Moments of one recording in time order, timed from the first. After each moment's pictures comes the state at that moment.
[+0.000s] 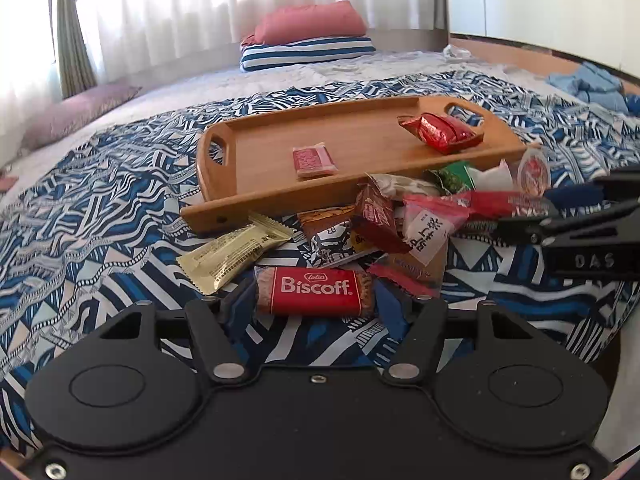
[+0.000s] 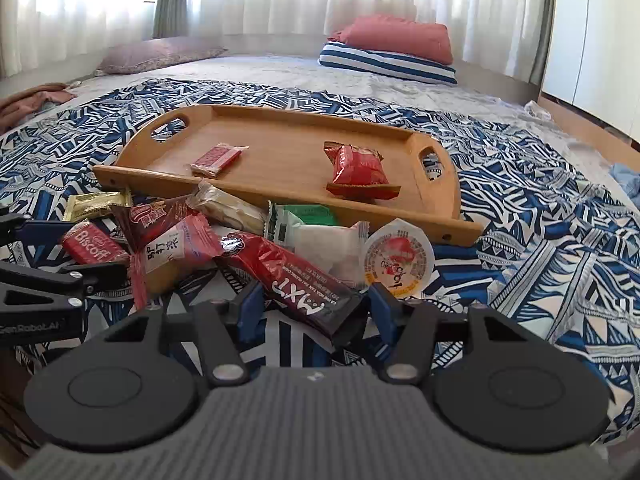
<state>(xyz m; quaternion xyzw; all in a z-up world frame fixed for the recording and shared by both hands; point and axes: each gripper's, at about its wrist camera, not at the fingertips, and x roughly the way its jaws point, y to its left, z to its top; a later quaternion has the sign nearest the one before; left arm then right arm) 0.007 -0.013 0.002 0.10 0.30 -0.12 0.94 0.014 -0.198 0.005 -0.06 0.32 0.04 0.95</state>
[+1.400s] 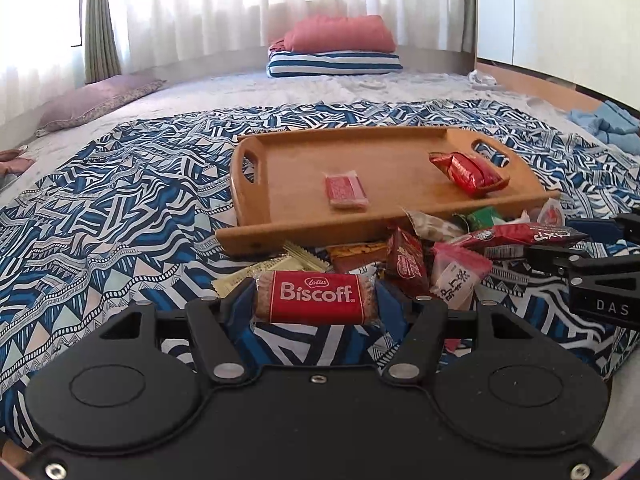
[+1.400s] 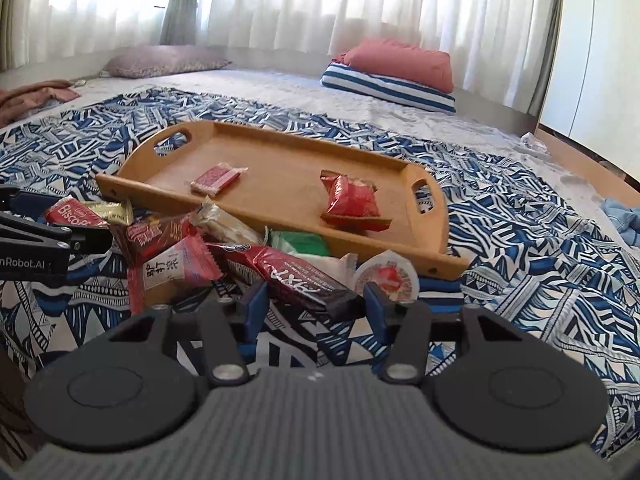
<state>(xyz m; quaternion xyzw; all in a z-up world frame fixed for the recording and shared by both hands) 0.019 0.008 0.028 0.05 0.29 -0.09 0.95 0.010 -0.196 0.017 -0.09 0.28 0.04 0.95</state>
